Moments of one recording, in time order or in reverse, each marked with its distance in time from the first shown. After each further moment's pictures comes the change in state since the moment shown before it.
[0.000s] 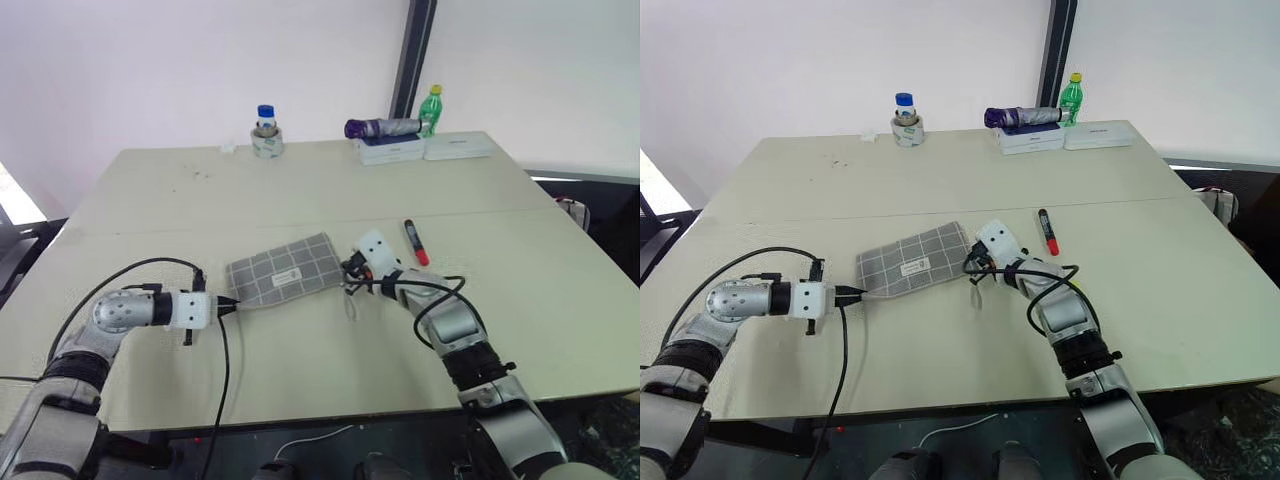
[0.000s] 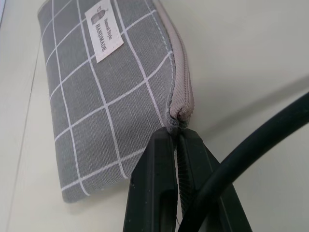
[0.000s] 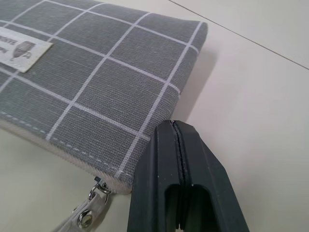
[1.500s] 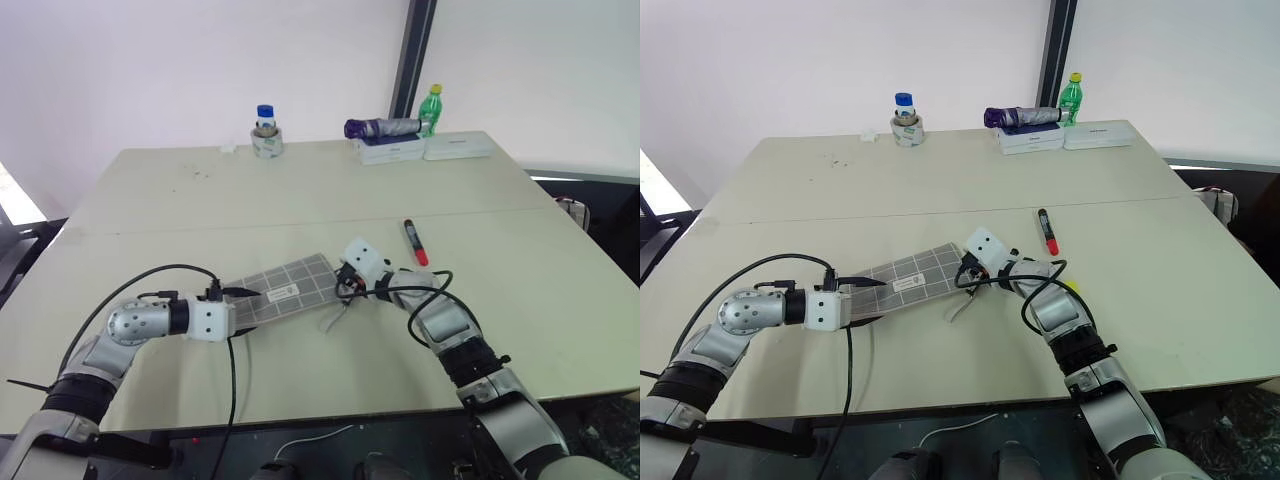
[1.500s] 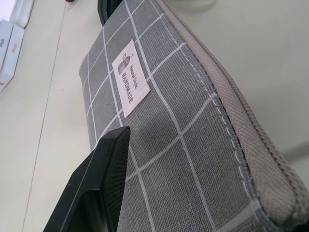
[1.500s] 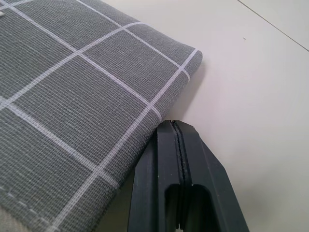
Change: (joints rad) left arm 0.135 -0.003 0.018 -0.339 0.034 0.148 0.111; right arm -0.033 -0.002 0.085 0.053 -0.072 -0.049 0.097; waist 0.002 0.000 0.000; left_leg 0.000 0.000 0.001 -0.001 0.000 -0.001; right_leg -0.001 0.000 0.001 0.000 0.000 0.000
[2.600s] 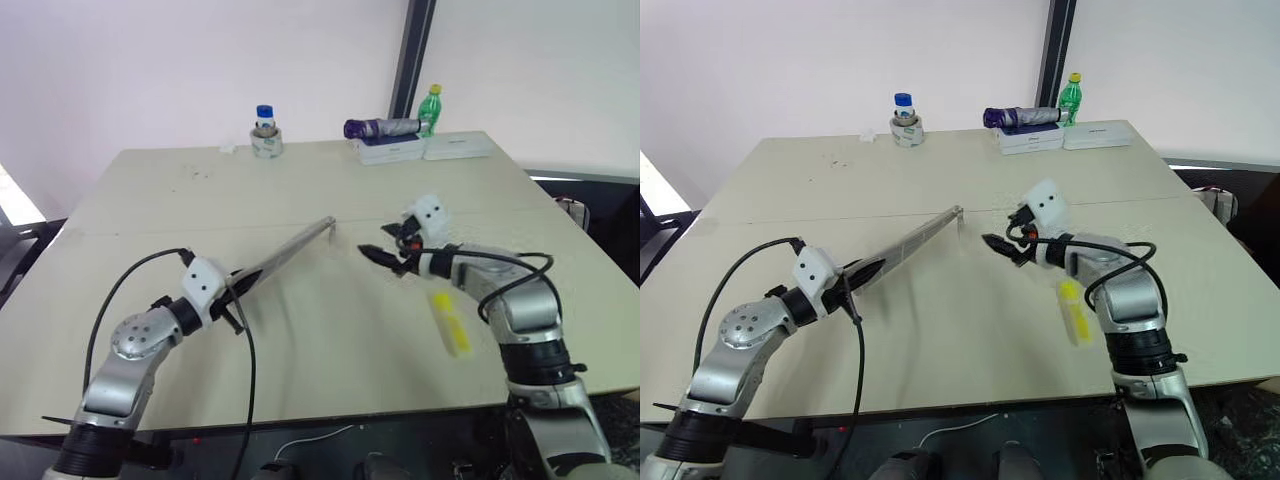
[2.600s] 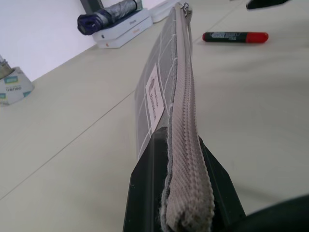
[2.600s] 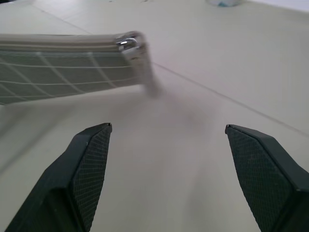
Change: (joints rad) left arm 0.233 -0.225 0.193 -0.584 -0.309 0.782 0.336; right arm 0.058 -0.129 -0.263 -0.416 0.322 0.373 0.040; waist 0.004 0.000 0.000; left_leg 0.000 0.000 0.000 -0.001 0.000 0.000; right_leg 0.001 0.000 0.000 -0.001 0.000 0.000
